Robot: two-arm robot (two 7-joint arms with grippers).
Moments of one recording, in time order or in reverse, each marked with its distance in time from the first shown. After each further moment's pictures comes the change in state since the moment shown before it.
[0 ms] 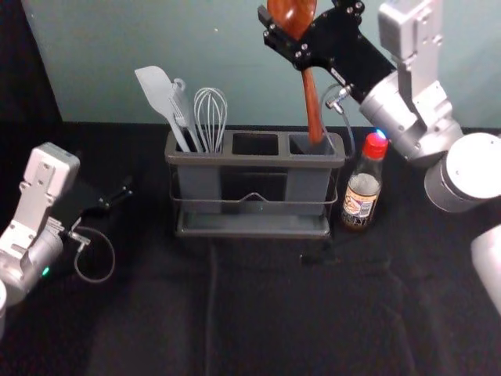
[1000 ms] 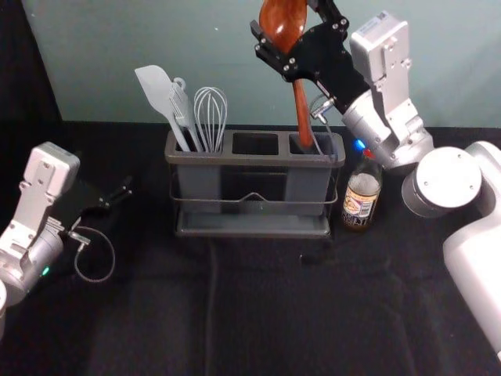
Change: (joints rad) left arm 0.000 0.000 0.000 0.000 0.000 0.000 0.000; right arm 0.038 -0.066 -0.002 0.183 -0.076 -0.138 -0.034
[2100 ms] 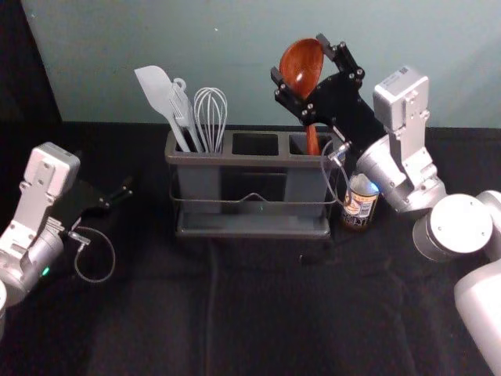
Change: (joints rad) left arm 0.000 0.000 0.000 0.000 0.000 0.000 0.000; right arm -0.114 0.019 0.044 0.001 0.038 -0.049 0.018
